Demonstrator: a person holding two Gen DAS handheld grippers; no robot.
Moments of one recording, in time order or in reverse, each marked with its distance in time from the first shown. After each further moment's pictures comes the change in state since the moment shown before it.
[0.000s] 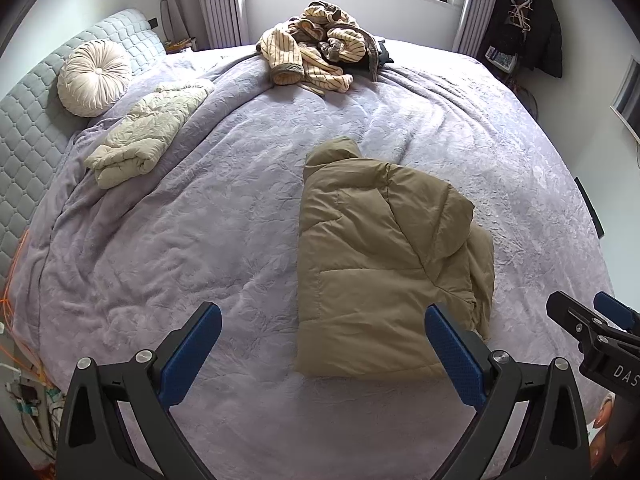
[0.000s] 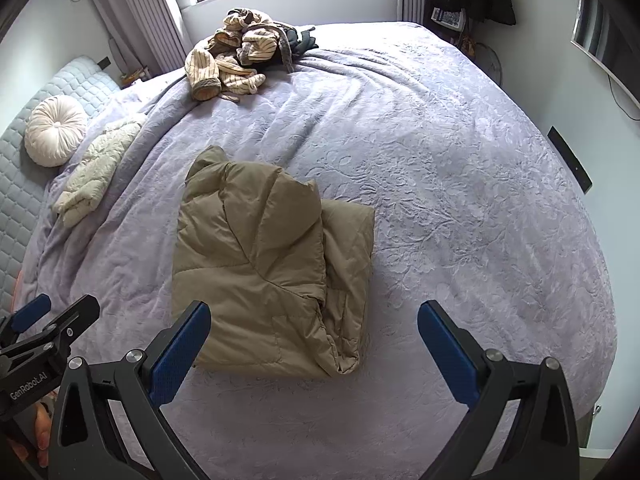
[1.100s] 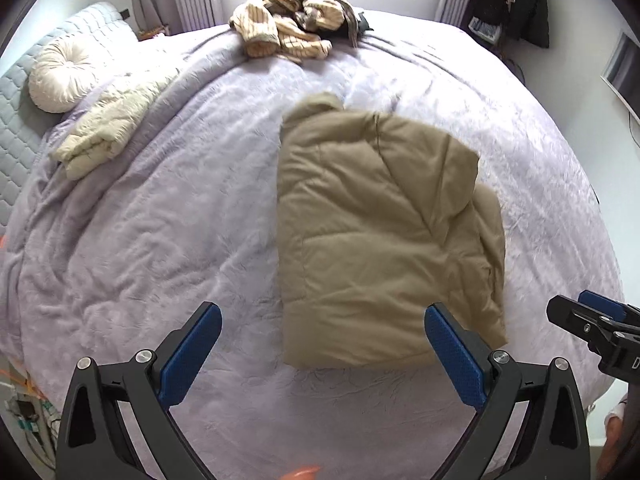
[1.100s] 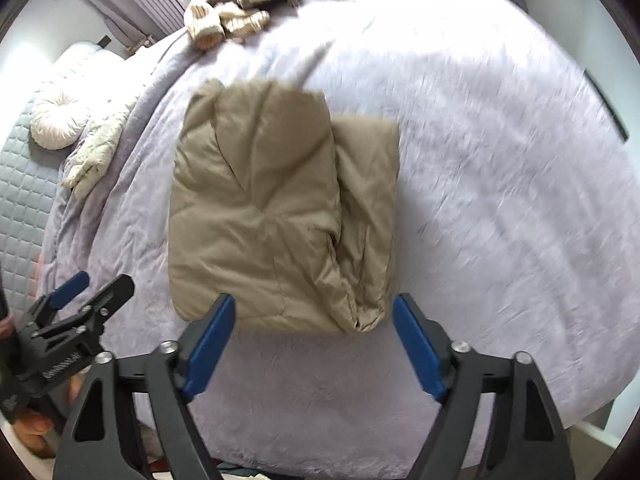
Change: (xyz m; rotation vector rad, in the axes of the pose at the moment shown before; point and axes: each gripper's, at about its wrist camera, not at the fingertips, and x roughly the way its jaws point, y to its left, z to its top) left arm 0.048 -0.009 -0.019 0.060 0.063 -0.046; right arm 0.058 -0.034 -0.028 0.037 0.190 0.128
